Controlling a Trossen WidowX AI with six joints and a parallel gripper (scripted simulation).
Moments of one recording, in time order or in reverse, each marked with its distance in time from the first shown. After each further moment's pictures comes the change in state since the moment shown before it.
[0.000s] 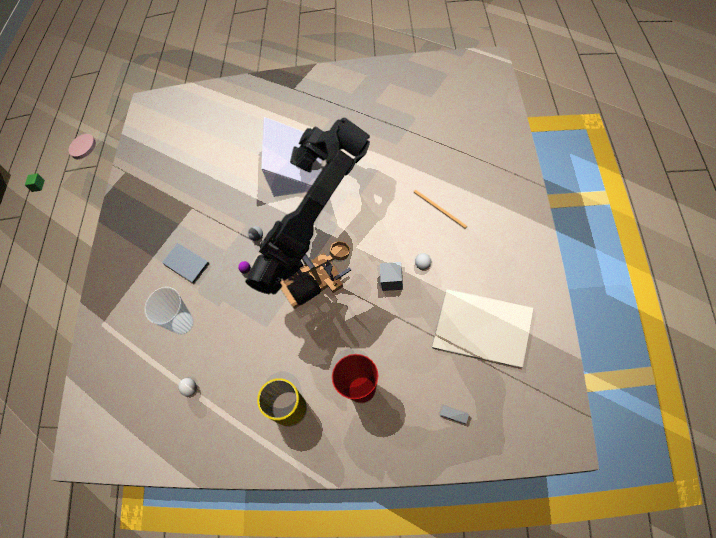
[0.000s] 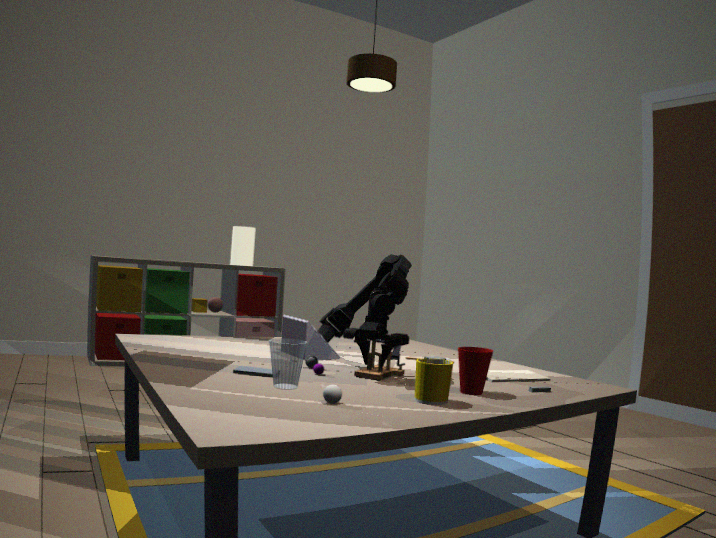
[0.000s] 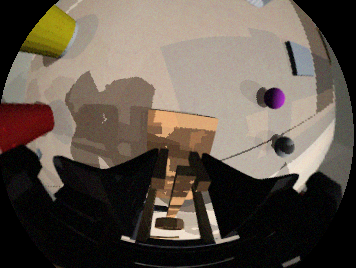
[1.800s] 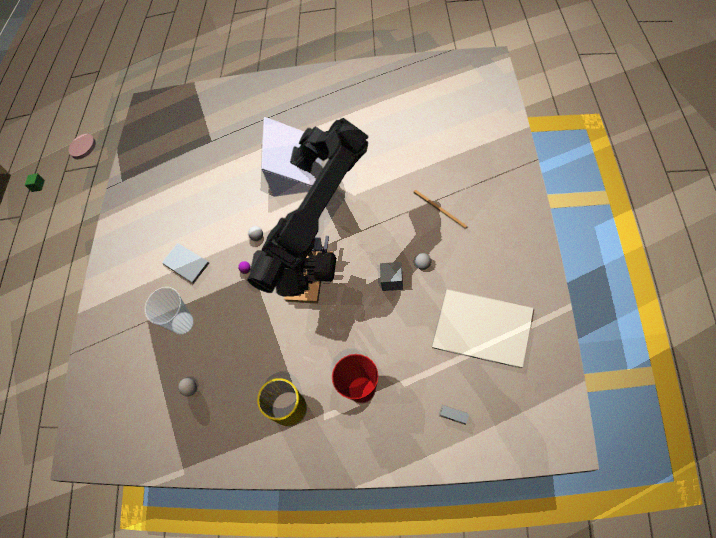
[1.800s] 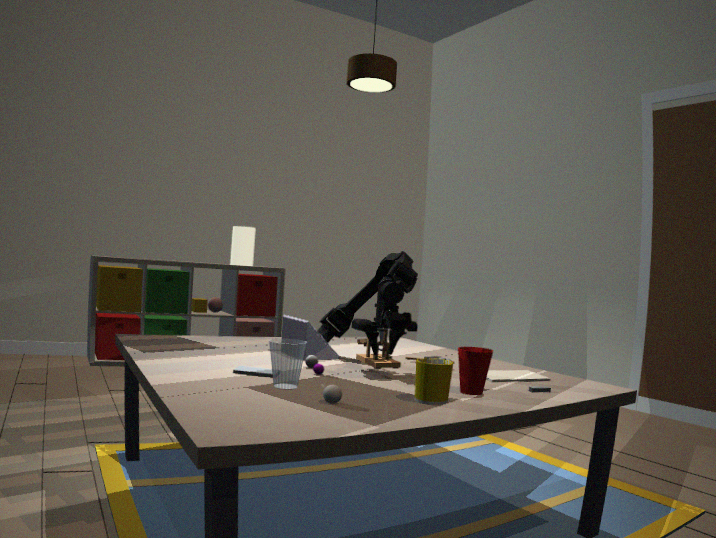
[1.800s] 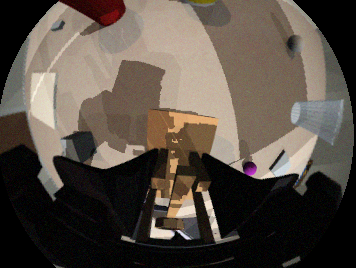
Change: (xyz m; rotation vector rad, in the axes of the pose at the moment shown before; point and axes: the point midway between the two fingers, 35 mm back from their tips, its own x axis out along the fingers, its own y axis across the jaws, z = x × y) arm -0.036 0.023 -0.008 -0.879 0.007 0.000
